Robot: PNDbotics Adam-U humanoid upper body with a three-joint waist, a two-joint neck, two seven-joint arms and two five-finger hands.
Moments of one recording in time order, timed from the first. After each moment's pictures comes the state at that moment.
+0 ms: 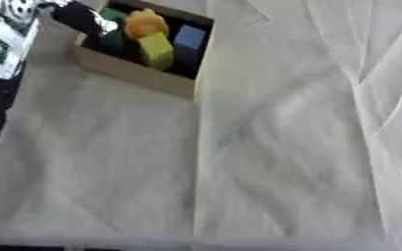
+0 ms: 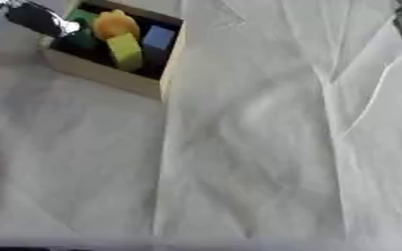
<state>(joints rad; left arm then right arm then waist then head) -1.15 0.42 -0.22 -1.14 -0.72 0.09 -0.41 -0.62 -0.80 0.06 -1.98 -0.02 0.34 -0.09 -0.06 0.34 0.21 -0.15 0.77</state>
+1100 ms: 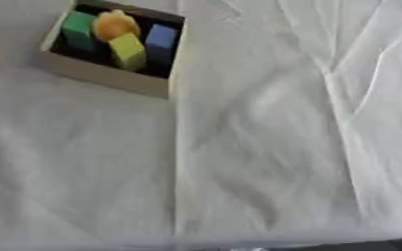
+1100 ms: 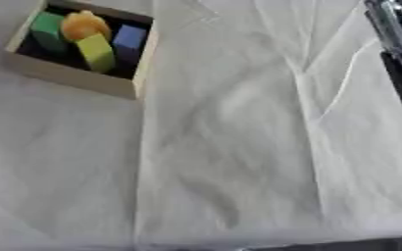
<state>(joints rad) -1.08 0.62 -0.09 -0.87 -0.78 0.20 -0.42 -0.60 -0.82 0.03 -1.98 -0.03 0.33 -0.13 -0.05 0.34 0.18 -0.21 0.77</state>
